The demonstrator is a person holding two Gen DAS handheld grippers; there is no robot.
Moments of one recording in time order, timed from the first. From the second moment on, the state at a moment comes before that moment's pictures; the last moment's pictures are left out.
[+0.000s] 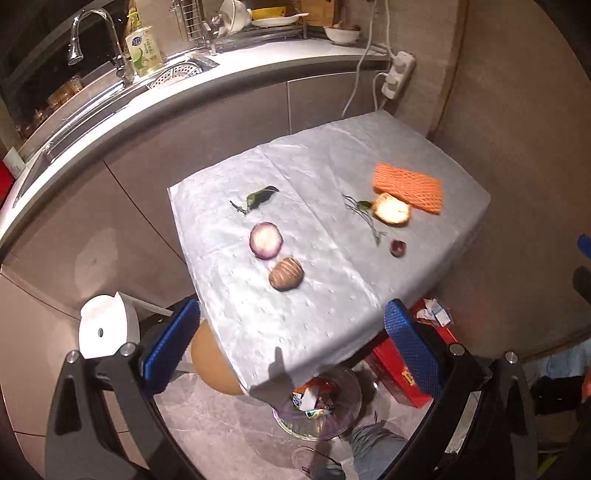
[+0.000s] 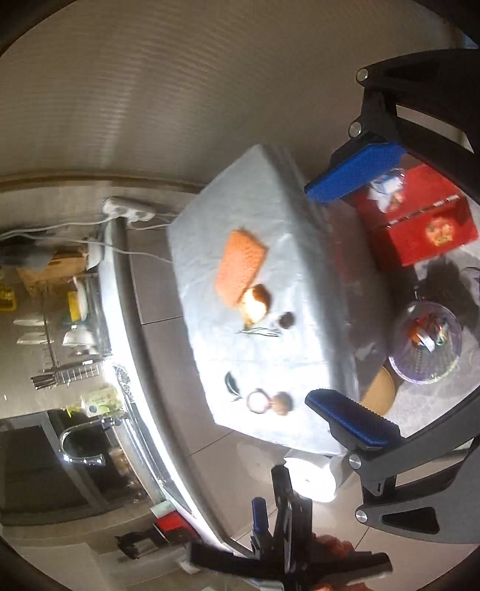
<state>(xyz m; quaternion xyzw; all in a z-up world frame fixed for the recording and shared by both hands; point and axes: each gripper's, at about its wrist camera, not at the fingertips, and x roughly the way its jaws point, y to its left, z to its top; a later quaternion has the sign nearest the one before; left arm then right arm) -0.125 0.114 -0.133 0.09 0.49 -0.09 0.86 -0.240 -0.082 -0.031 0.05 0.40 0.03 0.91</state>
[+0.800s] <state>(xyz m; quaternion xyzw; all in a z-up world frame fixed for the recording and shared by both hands) -0.027 0.108 -0.271 0.04 0.58 -0.04 0.81 -0.063 -0.115 -0.127 0.01 0.48 0.12 0.87</state>
